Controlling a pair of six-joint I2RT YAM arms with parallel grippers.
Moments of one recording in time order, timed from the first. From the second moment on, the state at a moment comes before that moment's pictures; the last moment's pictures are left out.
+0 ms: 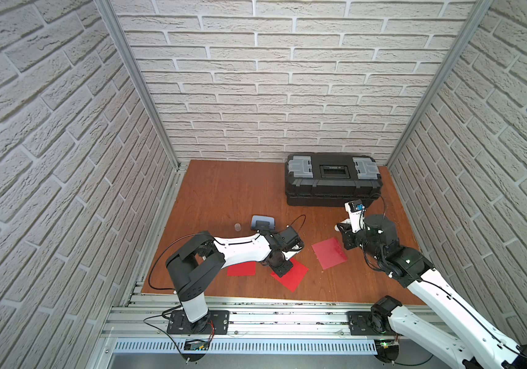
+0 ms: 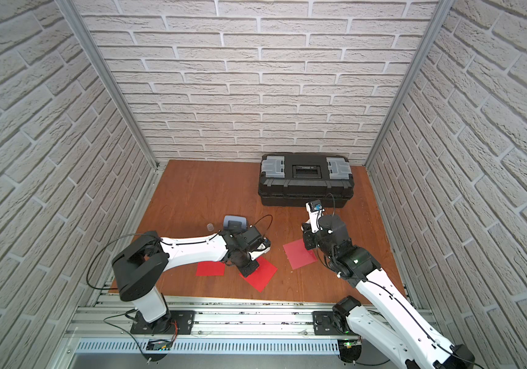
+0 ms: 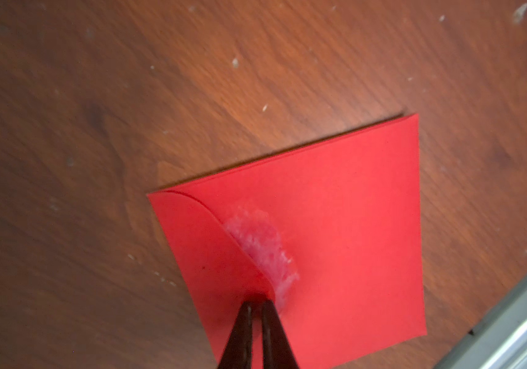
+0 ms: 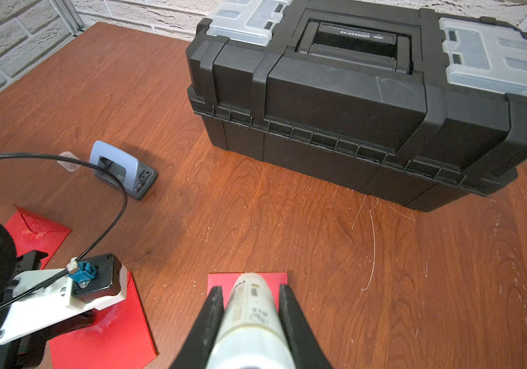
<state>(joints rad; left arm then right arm) -1.00 1.73 1.01 -0.60 0.09 -0.07 0.45 0.80 0.76 -0.56 0.18 0.10</state>
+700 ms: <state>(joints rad) -1.00 1.72 1.00 -0.60 0.09 -0.10 0.45 0.82 0.77 -0.56 0.16 0.10</state>
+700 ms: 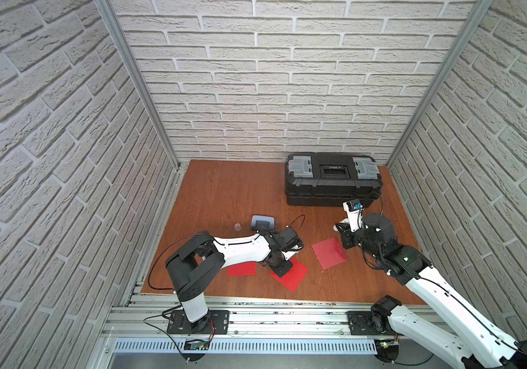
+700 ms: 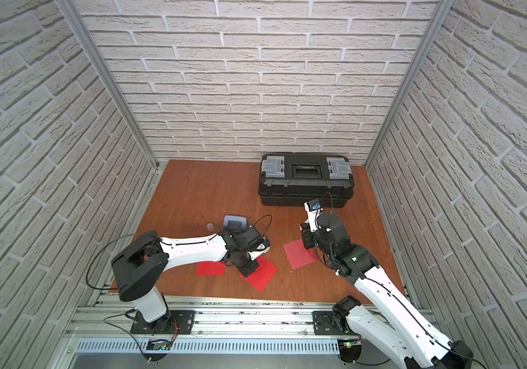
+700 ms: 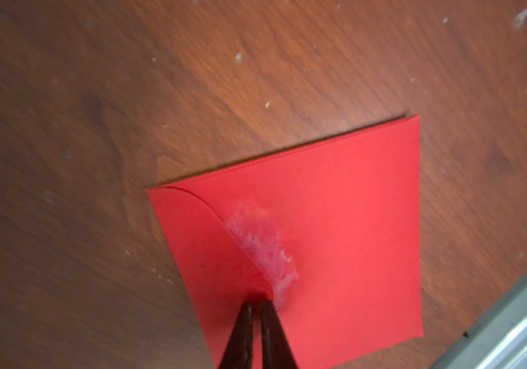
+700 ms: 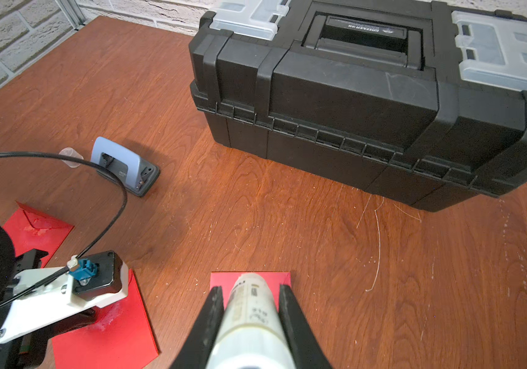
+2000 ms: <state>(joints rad) -1.01 1.67 0.97 -0.61 0.09 -0.17 0.45 0.85 0.79 -0.55 0.14 0.09</state>
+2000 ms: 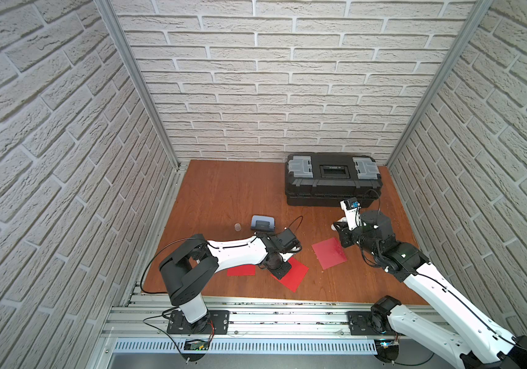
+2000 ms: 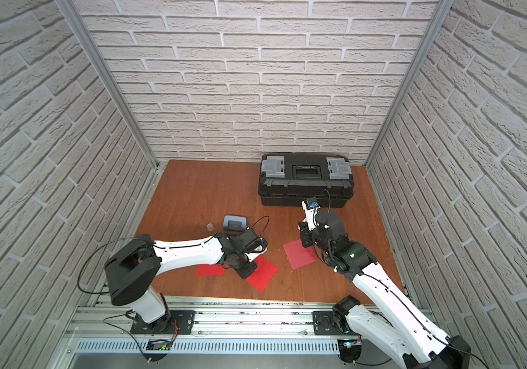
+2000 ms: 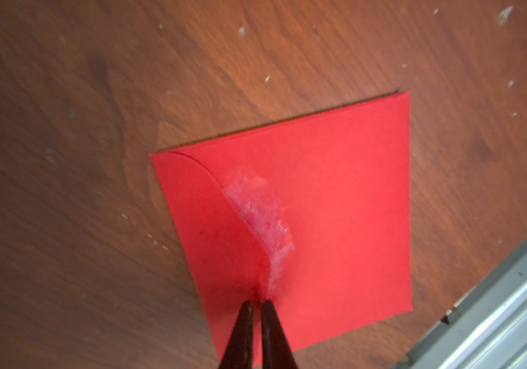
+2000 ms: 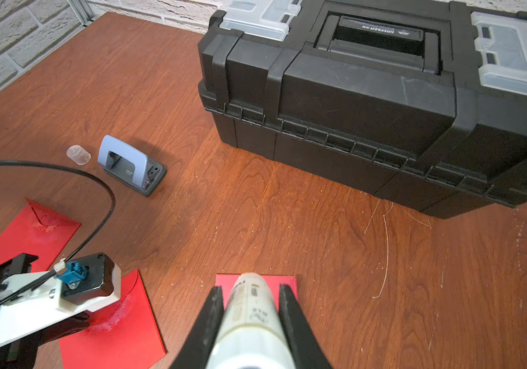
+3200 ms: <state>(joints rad) -0.95 1.71 1.08 -0.57 0.08 -0.20 0.45 0.84 0.79 -0.55 0.14 0.09</state>
